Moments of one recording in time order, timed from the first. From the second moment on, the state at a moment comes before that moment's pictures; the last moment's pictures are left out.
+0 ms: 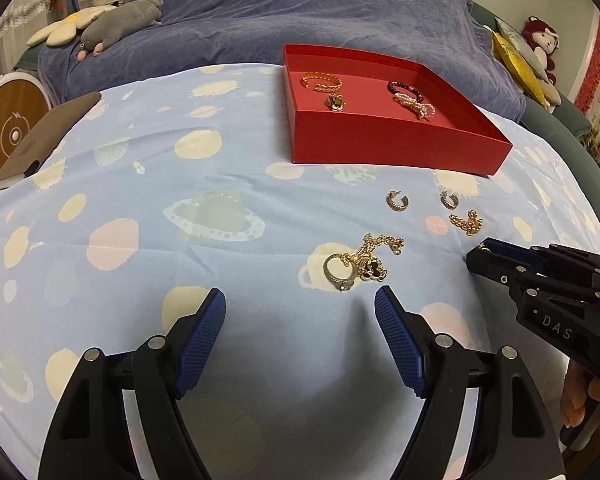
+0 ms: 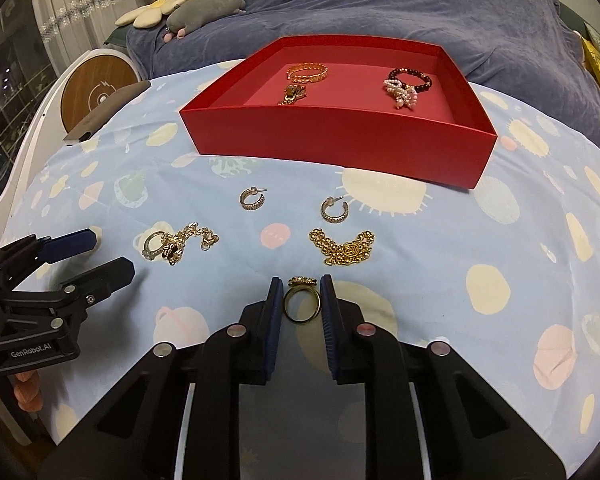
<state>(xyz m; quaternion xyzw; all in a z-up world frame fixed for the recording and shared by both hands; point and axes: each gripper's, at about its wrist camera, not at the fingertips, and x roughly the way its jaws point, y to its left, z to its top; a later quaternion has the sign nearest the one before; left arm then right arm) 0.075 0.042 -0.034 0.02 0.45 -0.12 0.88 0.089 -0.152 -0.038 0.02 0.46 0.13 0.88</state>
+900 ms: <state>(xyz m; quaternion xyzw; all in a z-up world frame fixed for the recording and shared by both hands) 0.081 0.033 -0.031 0.02 0.44 -0.13 0.89 0.085 -0.164 -0.028 0.04 0.45 0.13 0.88</state>
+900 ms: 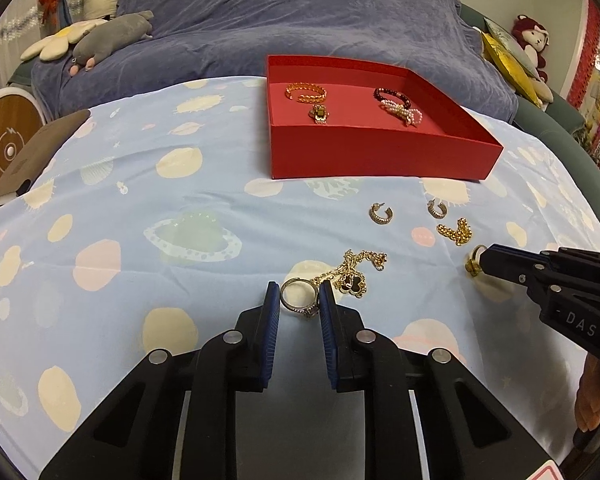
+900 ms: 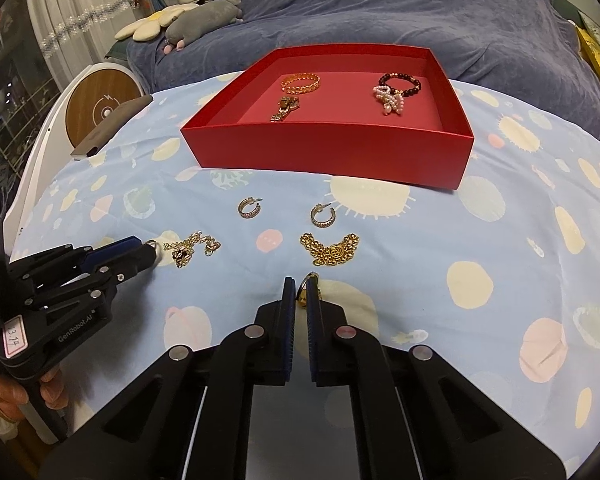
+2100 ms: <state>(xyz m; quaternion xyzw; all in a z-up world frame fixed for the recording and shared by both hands) 0.138 0.003 0.069 -0.04 0.36 -0.16 0.92 0.123 -0.220 0.066 0.10 0.36 0.12 0.92</state>
